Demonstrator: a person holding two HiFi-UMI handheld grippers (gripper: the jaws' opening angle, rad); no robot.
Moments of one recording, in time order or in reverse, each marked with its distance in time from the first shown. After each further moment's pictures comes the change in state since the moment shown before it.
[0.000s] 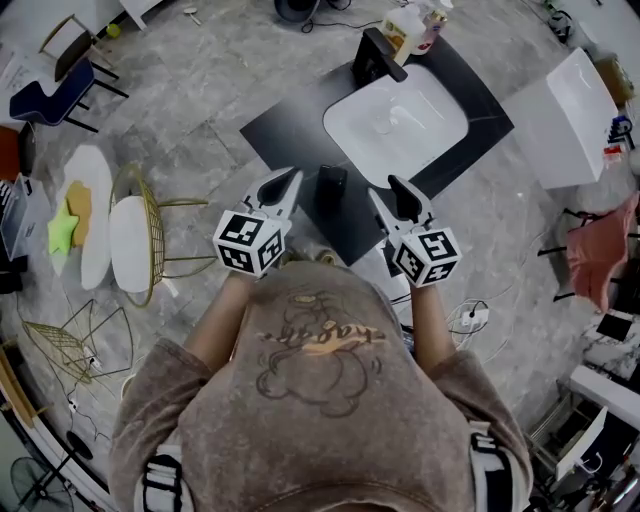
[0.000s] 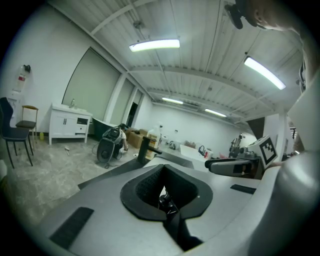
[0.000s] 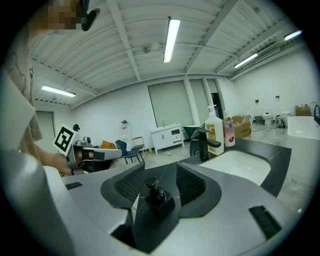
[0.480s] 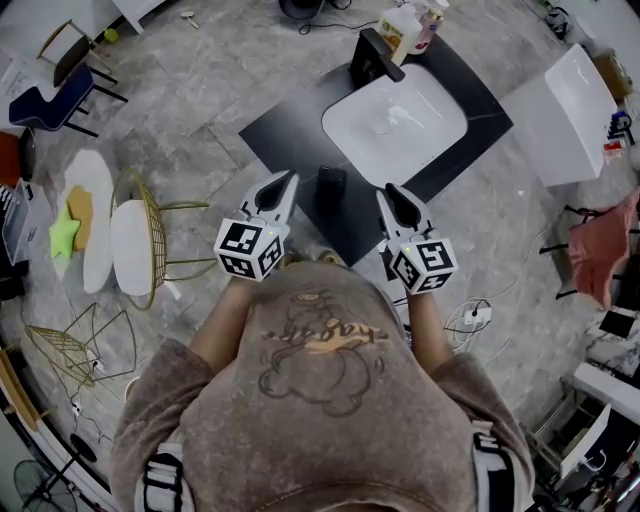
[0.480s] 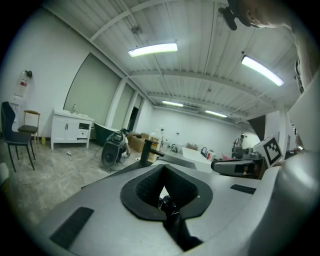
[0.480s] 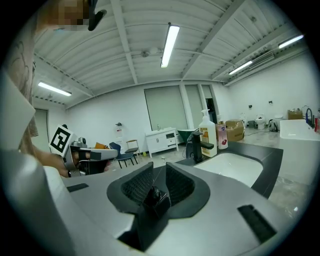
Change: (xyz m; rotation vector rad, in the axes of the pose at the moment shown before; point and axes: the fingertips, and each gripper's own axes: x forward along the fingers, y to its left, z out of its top) left arm -0.004 0.003 -0.001 0.029 -0.044 0.024; right arm -0.013 -0.005 -0.005 -0.002 -0.050 -0.074
